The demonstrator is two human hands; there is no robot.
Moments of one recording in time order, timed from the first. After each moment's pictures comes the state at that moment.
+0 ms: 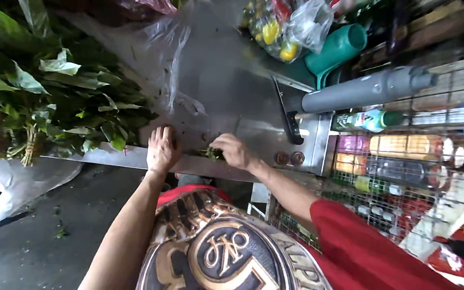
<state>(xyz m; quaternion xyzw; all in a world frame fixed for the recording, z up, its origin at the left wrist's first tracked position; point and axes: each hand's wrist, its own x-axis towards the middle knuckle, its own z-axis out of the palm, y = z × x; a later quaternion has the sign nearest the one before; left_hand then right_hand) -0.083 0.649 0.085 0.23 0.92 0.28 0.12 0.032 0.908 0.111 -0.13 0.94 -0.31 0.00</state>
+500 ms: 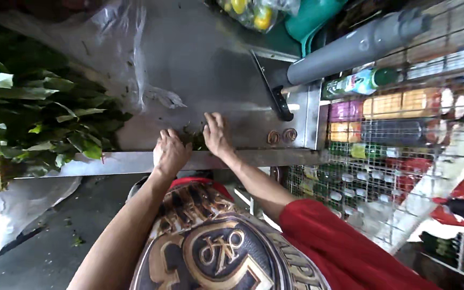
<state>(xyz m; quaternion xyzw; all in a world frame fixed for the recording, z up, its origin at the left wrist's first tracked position) -0.056 0.722 0.141 0.18 0.90 0.12 0.37 0.029 0.877 0.093 0.25 0.94 -0.24 0.02</state>
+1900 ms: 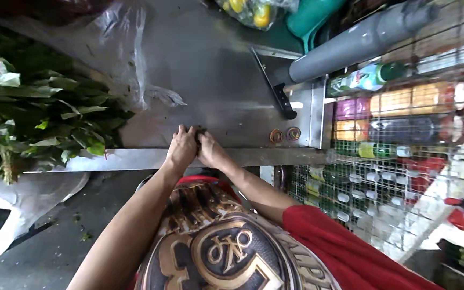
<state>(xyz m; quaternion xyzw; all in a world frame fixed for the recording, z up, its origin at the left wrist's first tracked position) -0.044 0.734 0.158 0.29 0.85 0.18 0.40 0.029 0.839 0.149 0.25 0.84 -0.41 0.24</state>
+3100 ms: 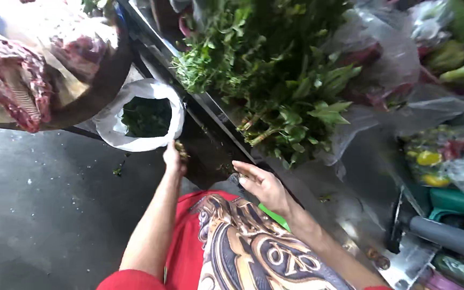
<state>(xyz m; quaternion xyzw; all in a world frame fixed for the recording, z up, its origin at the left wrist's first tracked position) -0.105 0.204 0.060 -0.53 0.38 0.76 0.03 -0.099 0.453 0.229 -0.03 0.78 -0.50 0.37</state>
